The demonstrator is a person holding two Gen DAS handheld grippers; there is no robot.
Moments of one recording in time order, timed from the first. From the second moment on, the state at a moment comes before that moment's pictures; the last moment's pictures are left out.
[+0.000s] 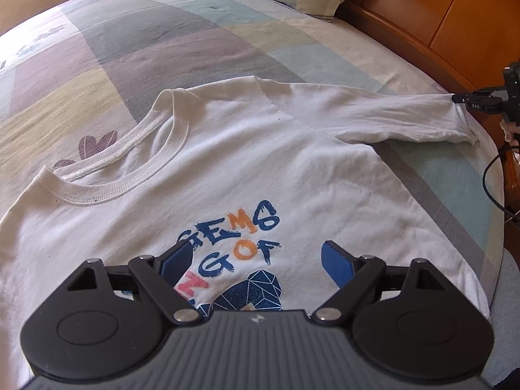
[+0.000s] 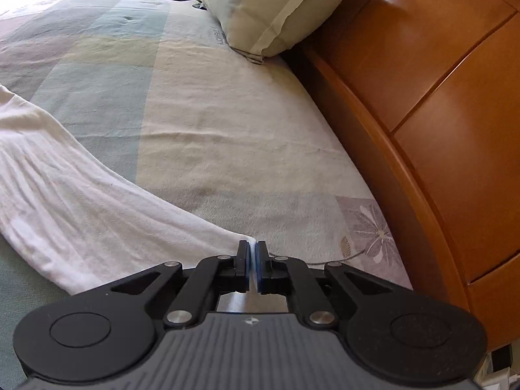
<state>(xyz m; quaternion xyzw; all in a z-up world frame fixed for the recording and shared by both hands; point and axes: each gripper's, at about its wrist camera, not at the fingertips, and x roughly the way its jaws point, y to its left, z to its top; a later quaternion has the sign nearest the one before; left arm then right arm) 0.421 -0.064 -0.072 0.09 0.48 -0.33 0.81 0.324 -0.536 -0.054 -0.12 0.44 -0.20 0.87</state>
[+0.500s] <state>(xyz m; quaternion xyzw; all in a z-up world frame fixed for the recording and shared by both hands) 0.422 -0.058 -0.073 0.08 0.48 -0.33 0.81 0.292 -0.556 -0.037 0.15 0.37 -0.27 0.88</state>
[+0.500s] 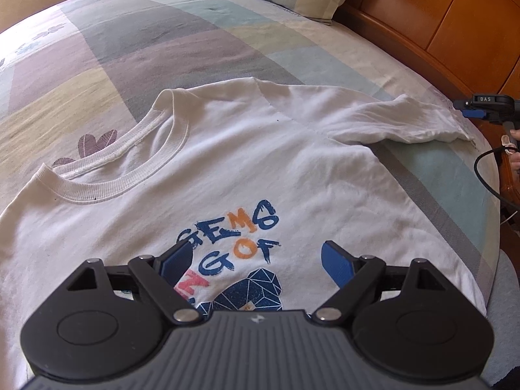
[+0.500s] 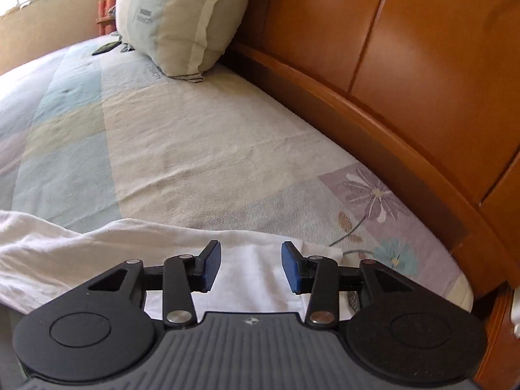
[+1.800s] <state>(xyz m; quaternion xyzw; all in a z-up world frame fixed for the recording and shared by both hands) 0.432 -0.049 -0.089 0.07 0.49 -0.32 0.80 0.378 -0.458 -0.079 0.11 0.44 -0.19 0.87</state>
